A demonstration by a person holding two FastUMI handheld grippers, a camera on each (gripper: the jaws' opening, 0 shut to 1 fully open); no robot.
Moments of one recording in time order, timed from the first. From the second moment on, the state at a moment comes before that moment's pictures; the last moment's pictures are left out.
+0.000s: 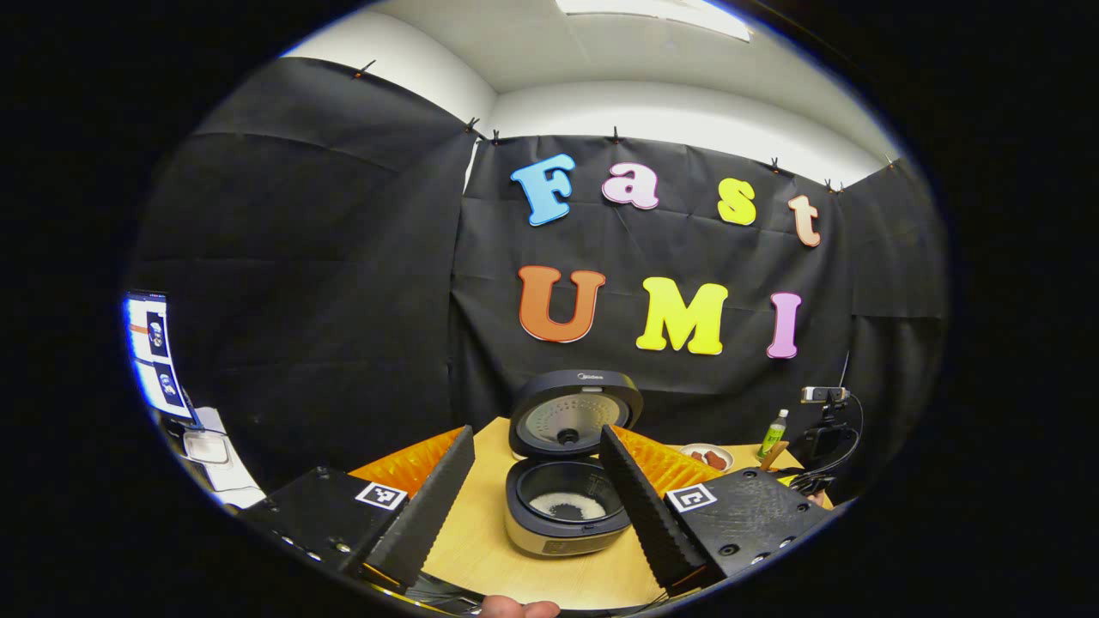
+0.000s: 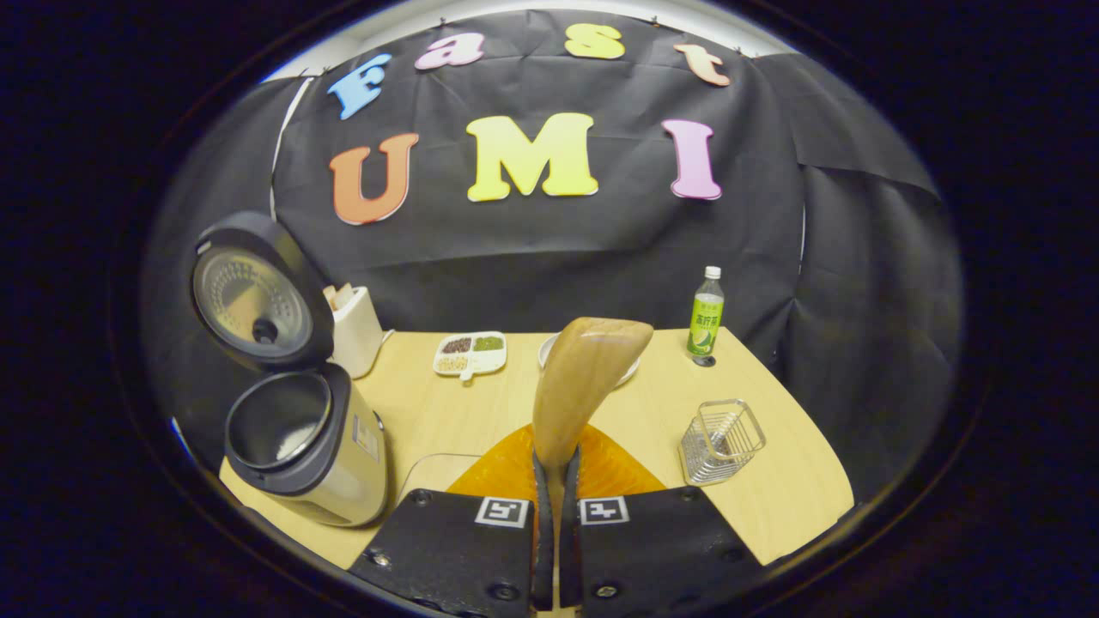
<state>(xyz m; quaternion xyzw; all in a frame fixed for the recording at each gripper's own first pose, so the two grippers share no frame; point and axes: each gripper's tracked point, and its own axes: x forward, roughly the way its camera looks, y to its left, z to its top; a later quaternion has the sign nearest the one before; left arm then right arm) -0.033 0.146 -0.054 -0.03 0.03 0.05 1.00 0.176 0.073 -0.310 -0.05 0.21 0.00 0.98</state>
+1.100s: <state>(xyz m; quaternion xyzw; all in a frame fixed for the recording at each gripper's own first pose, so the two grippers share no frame) -0.042 0.136 -0.068 -0.01 0.08 0.12 0.99 0.185 0.141 -0.400 0.06 0.28 0.09 0.95</state>
